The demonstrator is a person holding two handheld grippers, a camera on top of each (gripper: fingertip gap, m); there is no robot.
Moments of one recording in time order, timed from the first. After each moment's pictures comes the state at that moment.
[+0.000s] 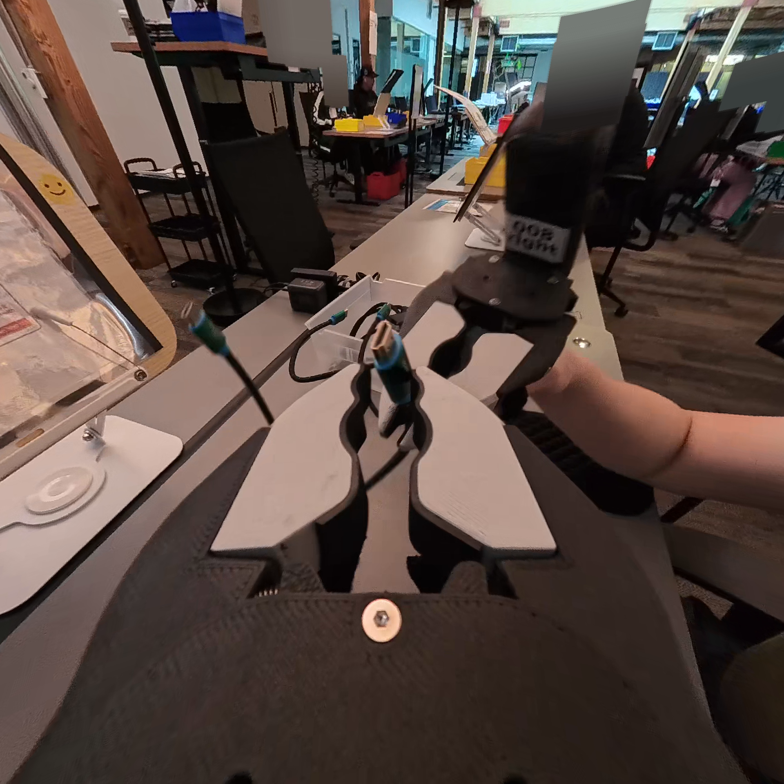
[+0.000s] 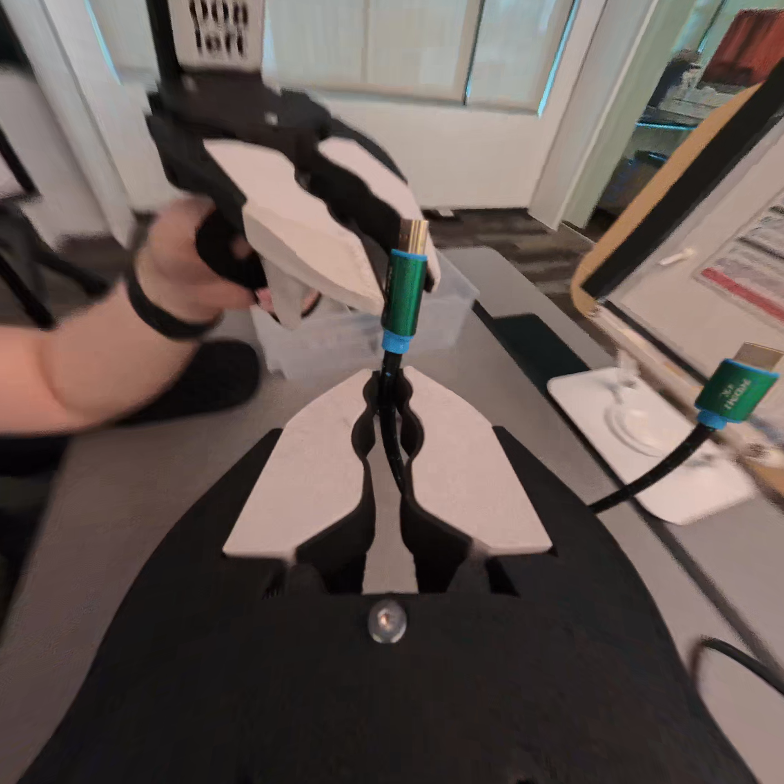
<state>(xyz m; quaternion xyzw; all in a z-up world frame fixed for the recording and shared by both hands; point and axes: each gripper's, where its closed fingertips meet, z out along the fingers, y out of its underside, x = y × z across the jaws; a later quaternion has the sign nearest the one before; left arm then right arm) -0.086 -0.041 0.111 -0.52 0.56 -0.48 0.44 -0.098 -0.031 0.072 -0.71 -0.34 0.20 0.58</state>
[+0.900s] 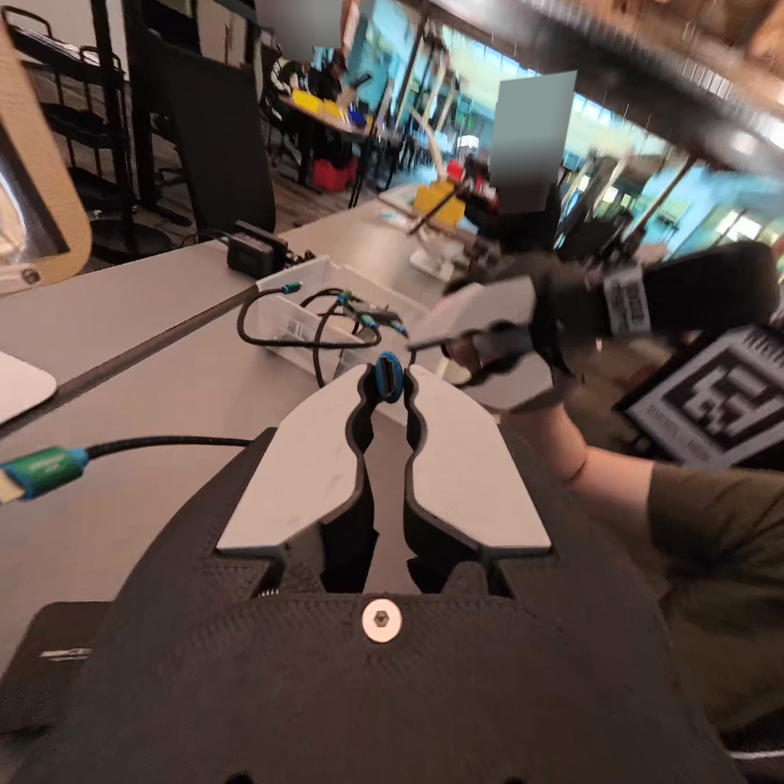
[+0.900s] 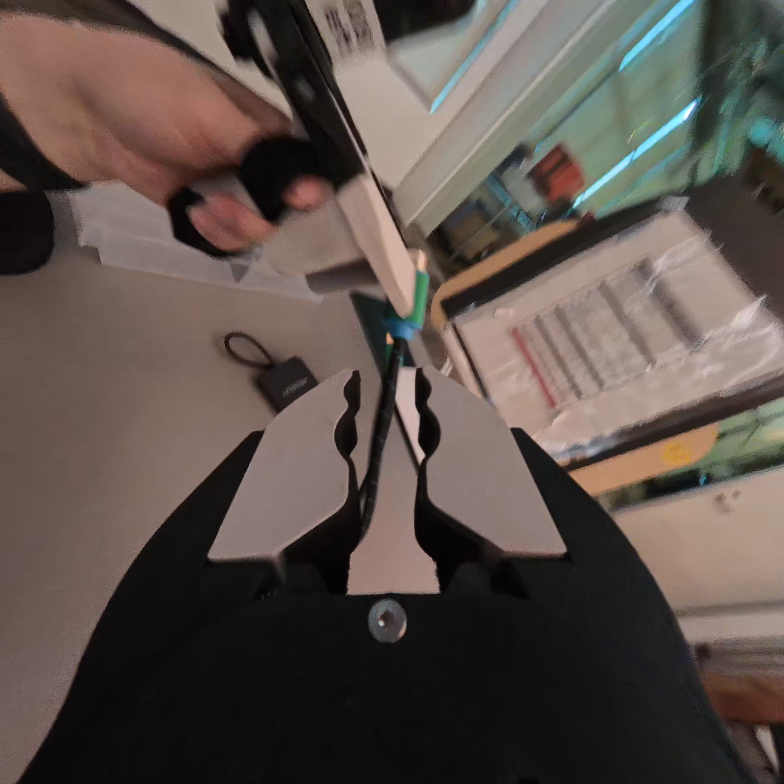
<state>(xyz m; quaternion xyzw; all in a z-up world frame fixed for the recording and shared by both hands) -0.087 -0.015 0.091 -0.57 0.47 -0.60 0.30 -0.079 -0.032 0.082 -0.64 -0.44 -0.10 0.62</state>
